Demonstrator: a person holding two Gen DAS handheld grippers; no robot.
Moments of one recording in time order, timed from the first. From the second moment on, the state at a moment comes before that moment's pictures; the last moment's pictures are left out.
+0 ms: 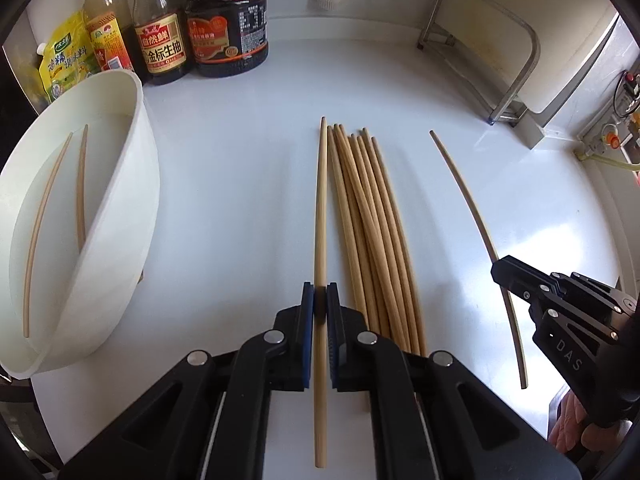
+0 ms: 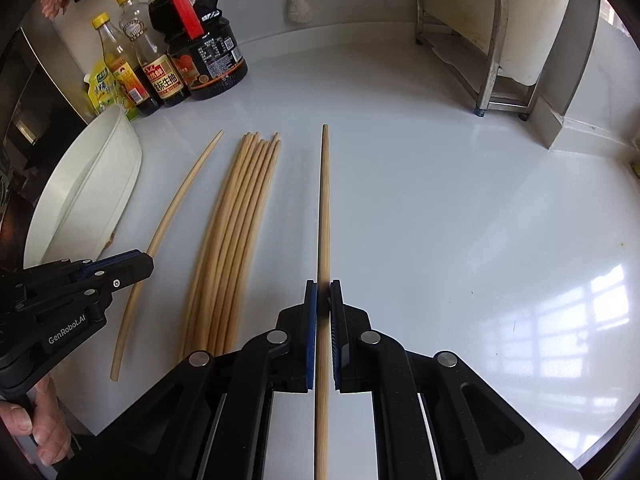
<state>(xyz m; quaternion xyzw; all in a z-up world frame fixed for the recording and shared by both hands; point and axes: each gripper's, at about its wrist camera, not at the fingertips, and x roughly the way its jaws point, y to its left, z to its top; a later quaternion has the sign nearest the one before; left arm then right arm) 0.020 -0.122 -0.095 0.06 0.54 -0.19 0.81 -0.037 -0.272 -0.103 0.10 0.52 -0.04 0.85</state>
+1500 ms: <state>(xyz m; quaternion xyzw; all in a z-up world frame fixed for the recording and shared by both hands) 0.137 0.117 -0.061 0.00 0.52 -0.08 0.85 0.145 -0.003 -0.087 0.05 0.54 0.12 0.83</state>
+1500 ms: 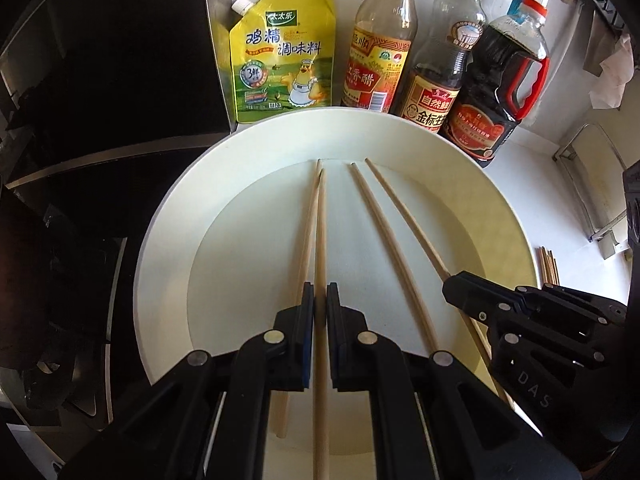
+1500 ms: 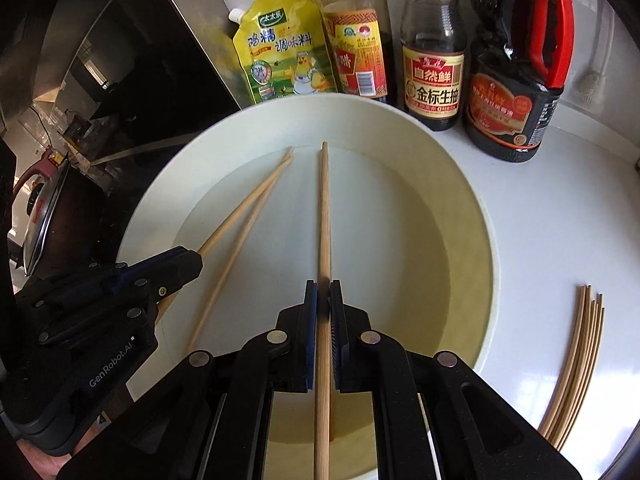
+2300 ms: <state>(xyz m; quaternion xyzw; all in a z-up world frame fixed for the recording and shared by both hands) 0.134 0.138 -0.047 -0.01 0.52 -0.06 0.85 0.135 -0.016 -0.078 0.05 0.53 0.09 0.84</state>
